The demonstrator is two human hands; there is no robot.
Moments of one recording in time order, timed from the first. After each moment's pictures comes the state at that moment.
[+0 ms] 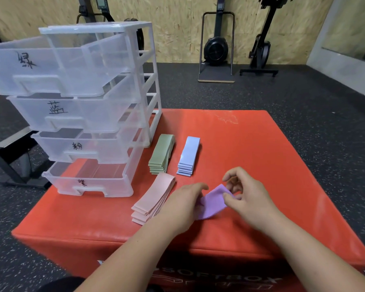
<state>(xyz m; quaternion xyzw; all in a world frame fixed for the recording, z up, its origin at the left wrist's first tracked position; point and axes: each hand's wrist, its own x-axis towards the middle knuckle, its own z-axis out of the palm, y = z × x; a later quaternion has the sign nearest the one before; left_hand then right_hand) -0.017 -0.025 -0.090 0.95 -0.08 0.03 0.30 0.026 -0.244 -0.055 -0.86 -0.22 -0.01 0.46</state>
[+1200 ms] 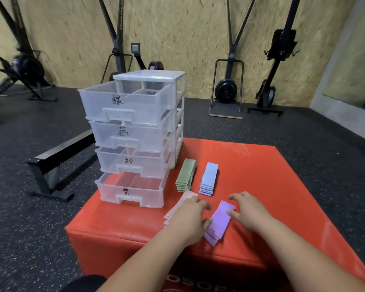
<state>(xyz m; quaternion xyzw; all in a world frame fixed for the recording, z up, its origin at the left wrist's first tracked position) -0.078 0.013 -0.048 0.97 -0.02 0.05 0.25 0.035 -0.199 -0.050 -0.97 -0.20 0.06 0.13</state>
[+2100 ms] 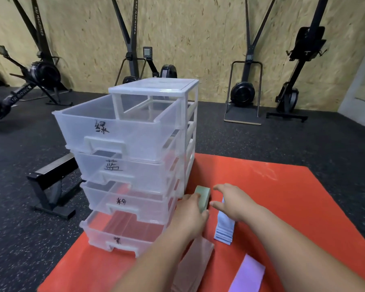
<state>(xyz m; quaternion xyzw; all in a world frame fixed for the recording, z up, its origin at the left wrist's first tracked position) 0.075 0.085 -0.023 0.94 0.14 0.05 0.31 0.195 -0.061 -0.006 -0.95 -0.29 0.07 0.10</state>
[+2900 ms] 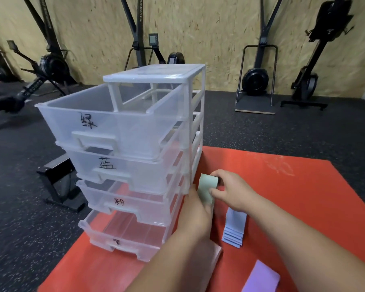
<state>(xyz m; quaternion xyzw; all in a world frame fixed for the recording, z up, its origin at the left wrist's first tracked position) 0.096 0.080 -0.041 0.86 0.20 0.15 0.44 0.221 -0.033 -0.009 -0.89 -0.33 0.06 0.29</state>
